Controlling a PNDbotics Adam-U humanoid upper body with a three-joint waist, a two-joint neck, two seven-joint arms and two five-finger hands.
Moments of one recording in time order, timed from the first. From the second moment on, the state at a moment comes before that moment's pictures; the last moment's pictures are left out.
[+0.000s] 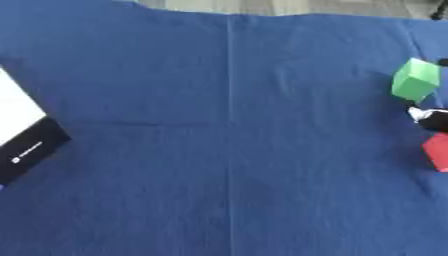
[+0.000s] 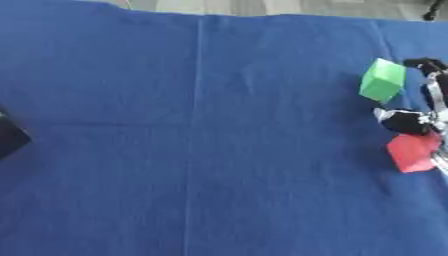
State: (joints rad) left arm -0.47 0.77 -0.10 -1.98 0.08 0.36 0.17; right arm 0.23 -1.03 -0.42 -1.86 0.02 0.38 -0.40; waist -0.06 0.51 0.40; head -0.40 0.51
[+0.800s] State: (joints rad) left arm -0.46 0.77 -0.10 -1.98 0.08 0.35 0.17; right arm 0.22 -1.03 -0.42 -1.86 0.02 0.40 -0.41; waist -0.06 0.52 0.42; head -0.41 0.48
